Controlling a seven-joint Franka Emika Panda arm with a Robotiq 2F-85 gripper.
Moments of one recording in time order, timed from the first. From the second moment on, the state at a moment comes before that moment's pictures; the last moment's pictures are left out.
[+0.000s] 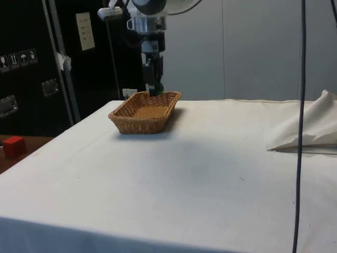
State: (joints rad) arm 0.41 0.33 -0.63 -2.09 0.27 2.40 -0.49
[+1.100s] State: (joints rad) arm 0.38 0.59 -0.64 -1.93 0.45 2.45 -0.56
